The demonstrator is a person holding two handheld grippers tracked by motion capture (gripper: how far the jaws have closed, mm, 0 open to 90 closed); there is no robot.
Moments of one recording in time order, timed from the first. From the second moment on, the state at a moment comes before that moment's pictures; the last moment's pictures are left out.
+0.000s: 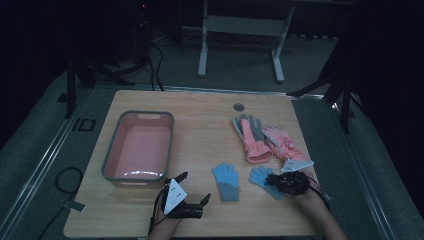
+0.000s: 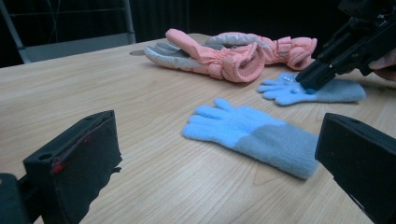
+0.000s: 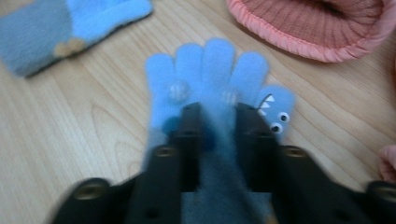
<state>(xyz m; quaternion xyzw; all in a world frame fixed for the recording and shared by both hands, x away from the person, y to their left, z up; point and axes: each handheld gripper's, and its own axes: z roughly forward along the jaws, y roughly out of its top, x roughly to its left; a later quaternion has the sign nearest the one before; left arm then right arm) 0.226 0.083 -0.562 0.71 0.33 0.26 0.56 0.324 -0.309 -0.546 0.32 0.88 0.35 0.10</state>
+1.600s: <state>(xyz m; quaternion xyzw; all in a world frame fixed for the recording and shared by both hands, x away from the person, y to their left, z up) 0.226 0.082 -0.562 0.71 0.32 0.26 0.56 0.285 -0.302 -0.503 0.40 0.80 0.40 0.19</state>
